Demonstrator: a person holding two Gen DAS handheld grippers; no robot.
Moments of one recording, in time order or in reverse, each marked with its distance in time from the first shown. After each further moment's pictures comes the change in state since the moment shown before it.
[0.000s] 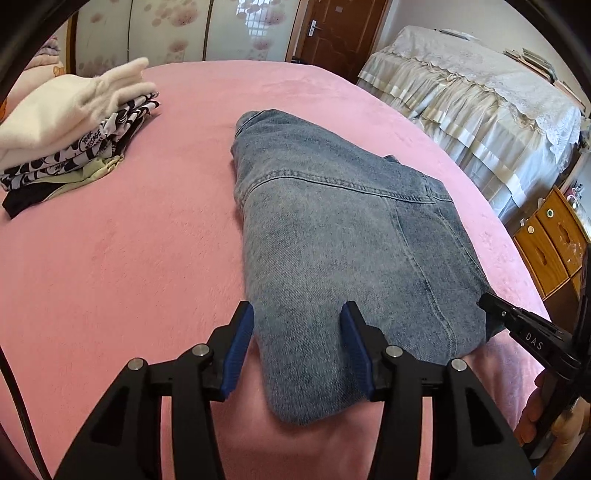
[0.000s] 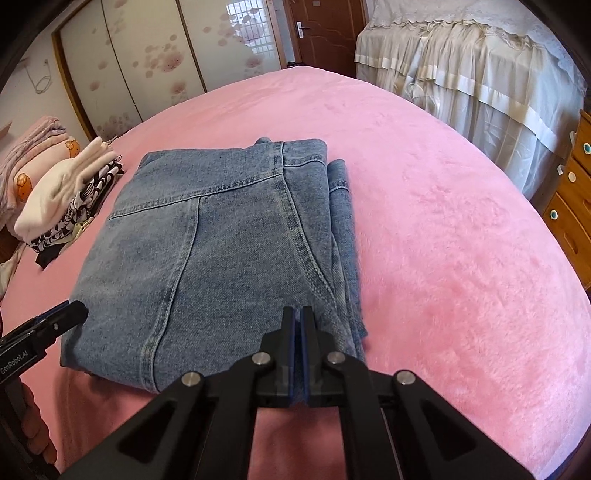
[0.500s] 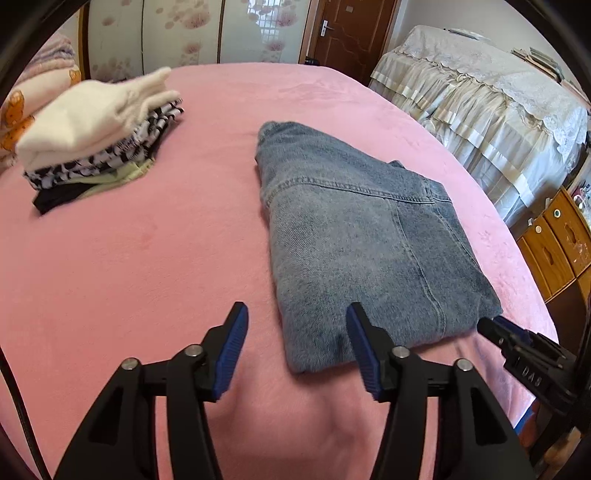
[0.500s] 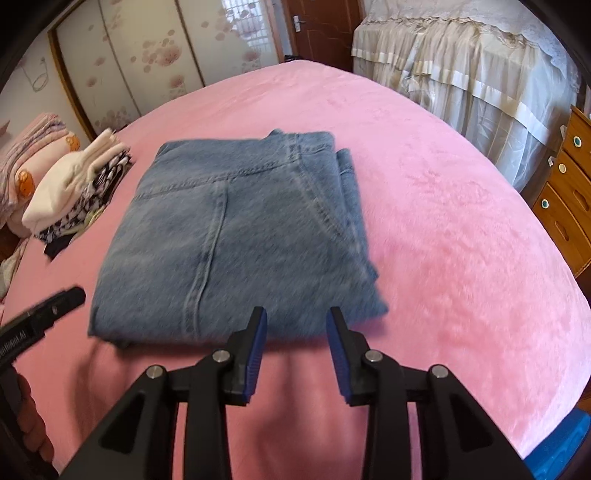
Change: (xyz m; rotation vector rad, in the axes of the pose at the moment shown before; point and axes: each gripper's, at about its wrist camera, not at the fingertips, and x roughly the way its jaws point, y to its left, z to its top) left arm -0.052 0.002 -0.006 -0.001 0.000 0.071; right arm -0.040 0.023 -0.027 -0.009 0.046 -0.008
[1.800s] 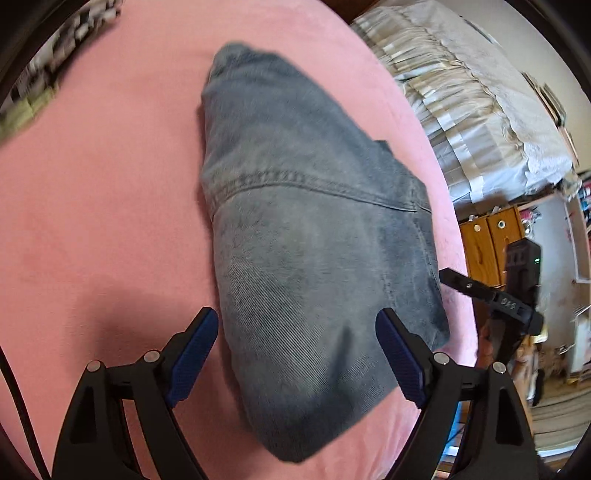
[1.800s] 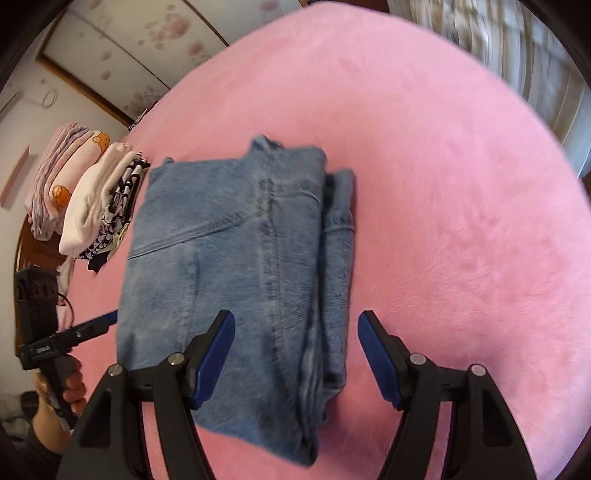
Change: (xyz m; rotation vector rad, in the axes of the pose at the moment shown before) left arm 0.116 0.033 0.073 -0.169 0.373 -0.407; right arm 0.095 -0.090 0.117 0.076 0.293 0.336
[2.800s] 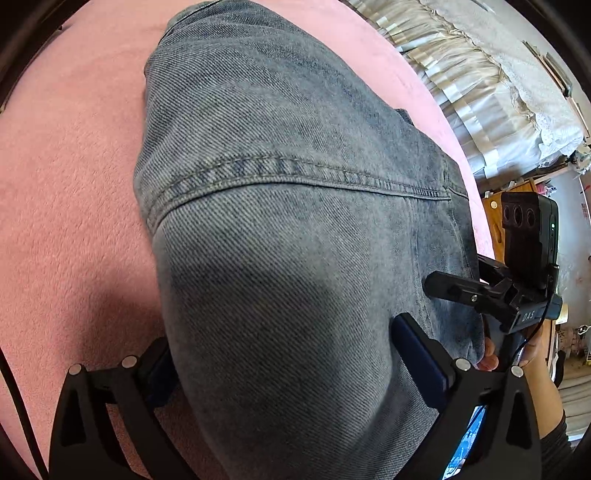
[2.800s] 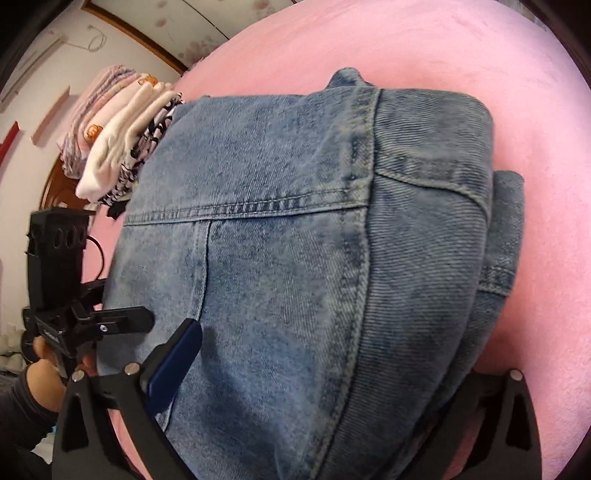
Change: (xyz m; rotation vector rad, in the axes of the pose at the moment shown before) left arm 0.078 -0.022 0.024 0.087 0.055 0.065; right arm 0.086 0.048 0.026 -0.234 0.113 0.113
